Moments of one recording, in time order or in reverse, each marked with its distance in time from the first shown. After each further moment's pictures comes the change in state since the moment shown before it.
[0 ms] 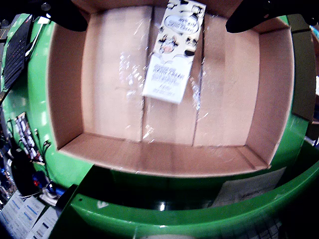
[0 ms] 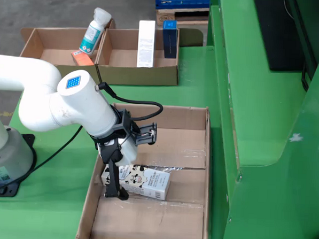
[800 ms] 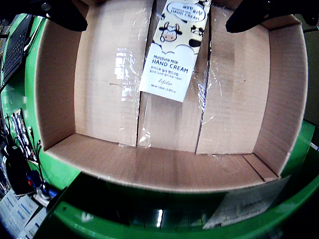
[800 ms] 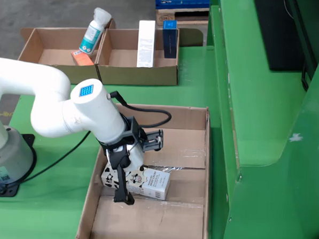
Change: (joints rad) arm 0.009 -0.124 0.023 0.084 -0.026 -0.015
